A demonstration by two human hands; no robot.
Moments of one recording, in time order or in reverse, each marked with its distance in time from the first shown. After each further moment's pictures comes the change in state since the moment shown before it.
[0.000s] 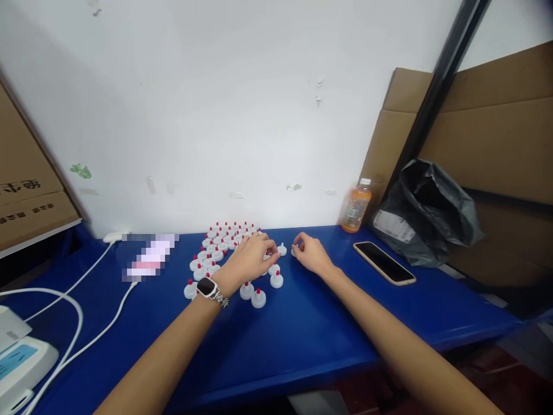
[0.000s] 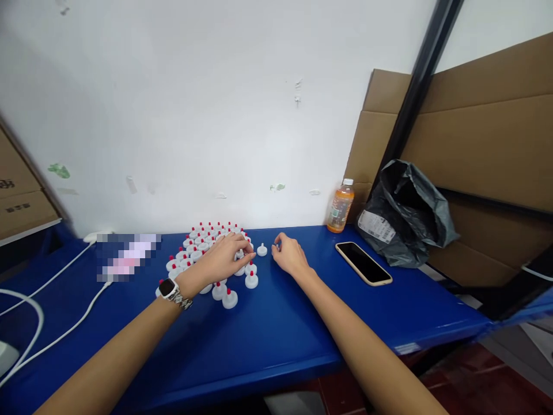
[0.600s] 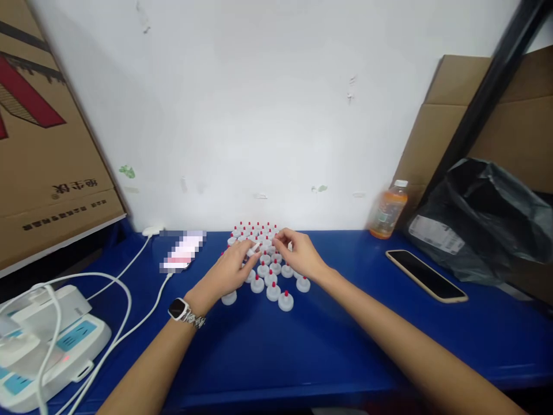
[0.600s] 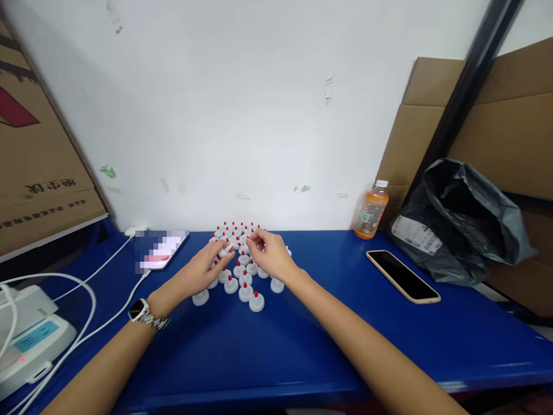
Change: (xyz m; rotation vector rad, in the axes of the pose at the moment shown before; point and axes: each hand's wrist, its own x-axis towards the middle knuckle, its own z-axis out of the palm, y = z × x) left_hand -0.073 -0.063 -0.021 -0.085 0.142 -0.186; right_hand -0.002 -0.109 0.025 0.454 -0.113 -0.345
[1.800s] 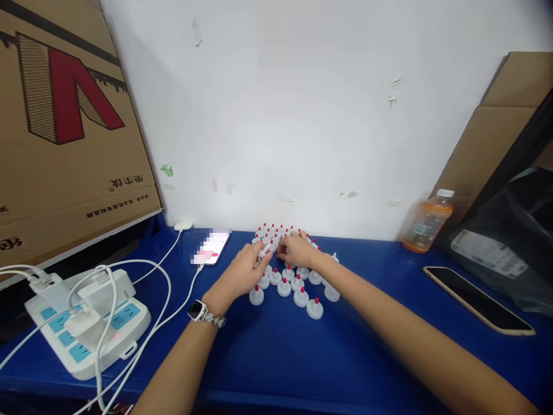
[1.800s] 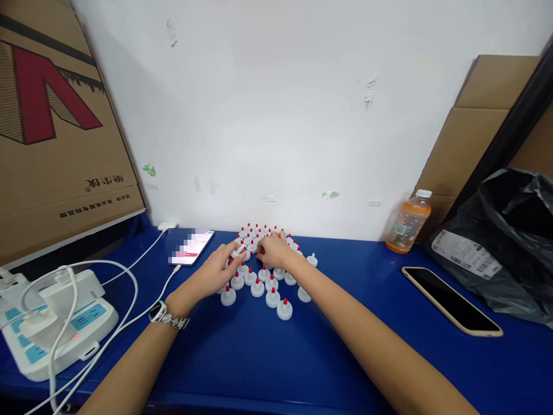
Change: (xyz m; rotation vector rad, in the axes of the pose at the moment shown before) left_hand -0.021 -0.022 -0.016 -0.010 0.030 -0.180; right_hand 0.059 0.022 0.058 -0.635 -0.471 -0.088
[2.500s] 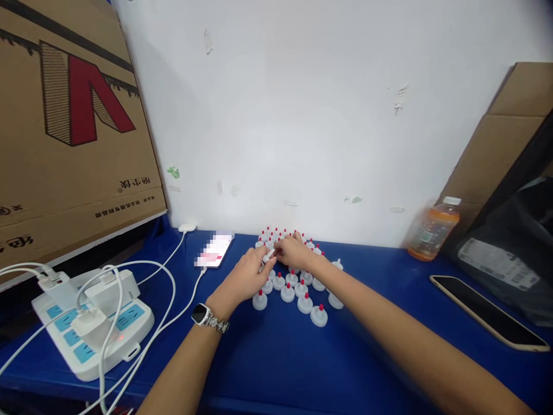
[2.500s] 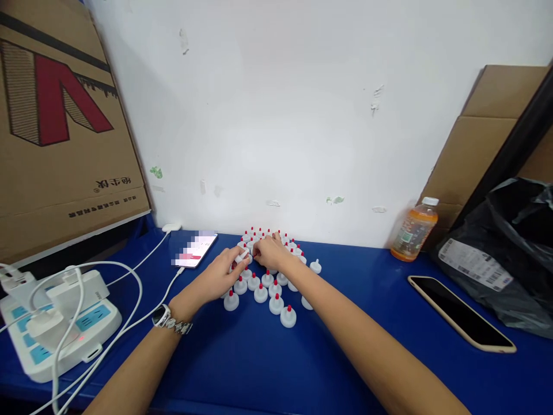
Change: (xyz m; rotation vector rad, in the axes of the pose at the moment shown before) left_hand -0.002 0.000 0.002 0.022 -0.009 0.011; right_hand 0.021 -0.007 0.007 -0.039 0.003 -0.103
